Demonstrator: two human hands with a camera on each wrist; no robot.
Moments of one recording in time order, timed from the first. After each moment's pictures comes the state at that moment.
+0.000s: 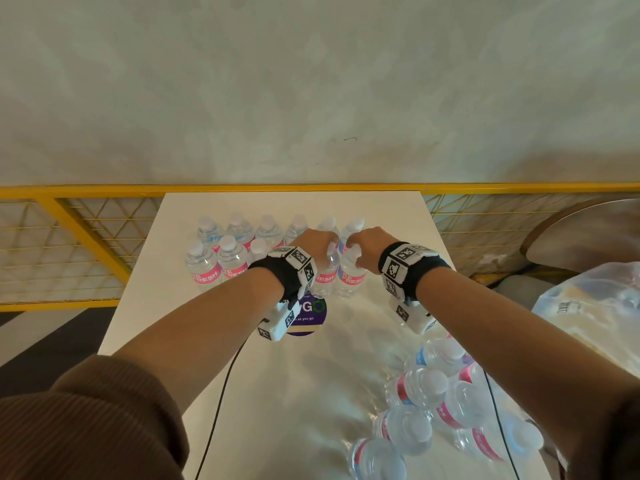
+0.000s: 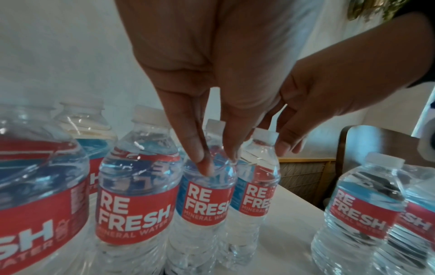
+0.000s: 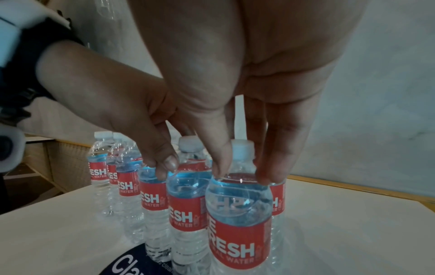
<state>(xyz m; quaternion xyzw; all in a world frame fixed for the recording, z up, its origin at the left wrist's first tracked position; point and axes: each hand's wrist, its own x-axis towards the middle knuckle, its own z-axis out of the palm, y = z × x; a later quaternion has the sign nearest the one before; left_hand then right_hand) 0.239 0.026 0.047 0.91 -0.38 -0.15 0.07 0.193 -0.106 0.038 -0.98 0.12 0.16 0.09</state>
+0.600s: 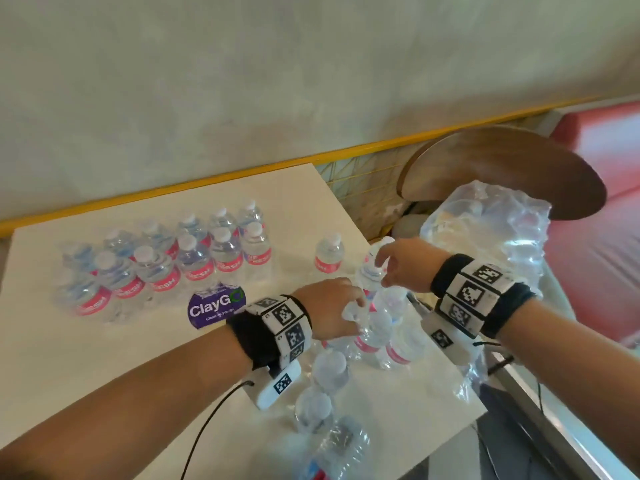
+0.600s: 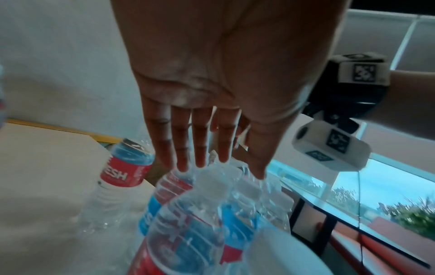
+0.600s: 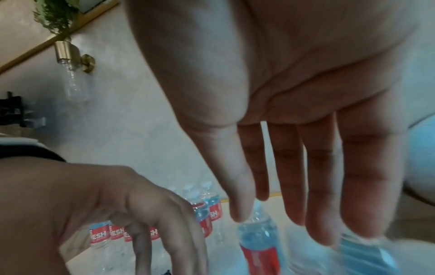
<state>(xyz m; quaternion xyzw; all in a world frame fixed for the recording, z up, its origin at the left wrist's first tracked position) 0.068 -0.020 0.043 0.72 -0.62 -0.31 0.10 -0.034 -0.160 0.109 -0.92 0.31 0.20 0.13</state>
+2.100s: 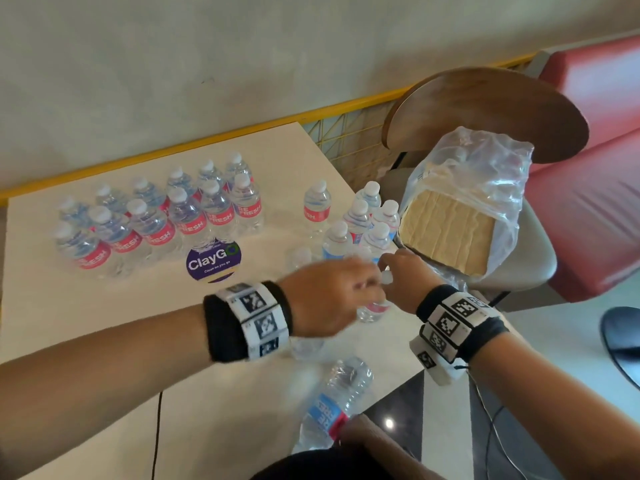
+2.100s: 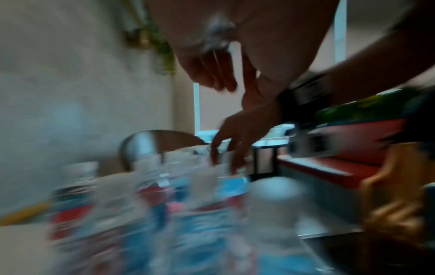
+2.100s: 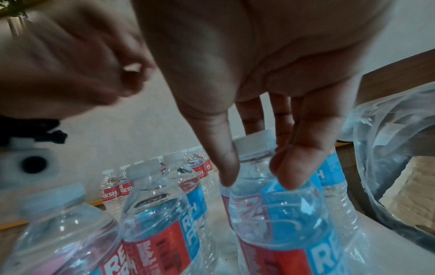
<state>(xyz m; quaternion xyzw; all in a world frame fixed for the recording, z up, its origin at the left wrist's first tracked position) 0.006 0.044 0.057 0.51 -0.84 0.01 0.19 -0.125 -0.095 0.037 -0.89 0.39 0.11 0.19</state>
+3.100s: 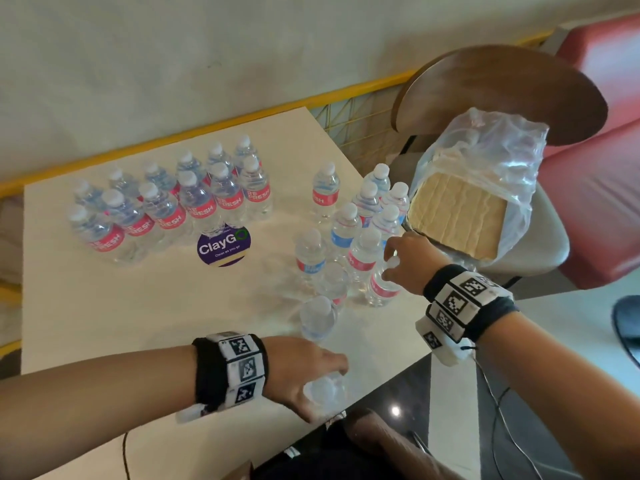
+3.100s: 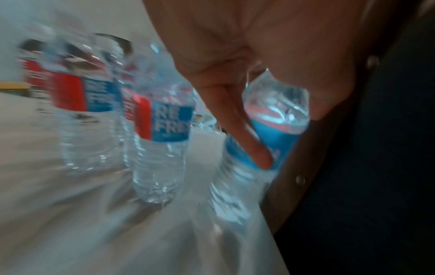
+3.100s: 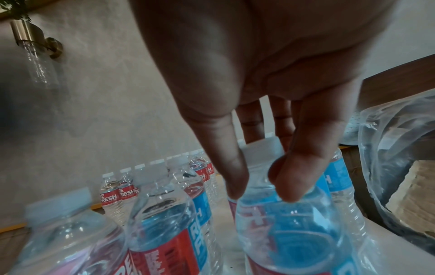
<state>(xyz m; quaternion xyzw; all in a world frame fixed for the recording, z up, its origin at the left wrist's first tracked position) -0.014 0.126 0.007 0.55 -0.73 -0.41 -0.07 -0.123 -0.084 0.045 -0.90 0.39 0.12 0.18</state>
